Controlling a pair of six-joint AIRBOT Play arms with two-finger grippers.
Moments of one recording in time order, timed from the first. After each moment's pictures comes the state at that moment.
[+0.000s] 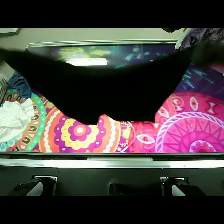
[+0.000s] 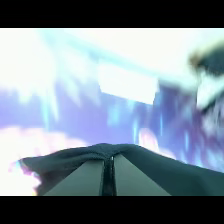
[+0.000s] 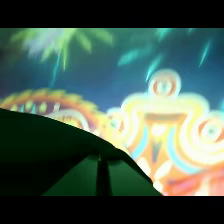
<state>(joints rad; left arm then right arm) 0.16 -0.94 1.58 1.06 -0.99 -1.64 -0.11 -1.05 1.77 -1.06 1.24 1.41</state>
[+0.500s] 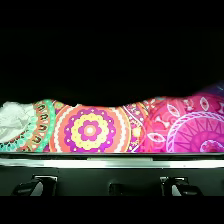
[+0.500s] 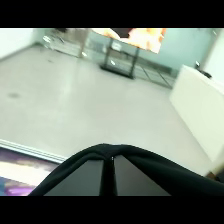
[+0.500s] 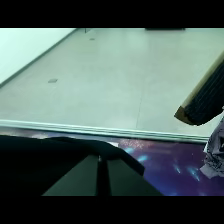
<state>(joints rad) 0.16 -0.65 1.81 1.45 -1.04 -1.85 -0.11 -0.76 2.01 -1.25 1.27 1.53</state>
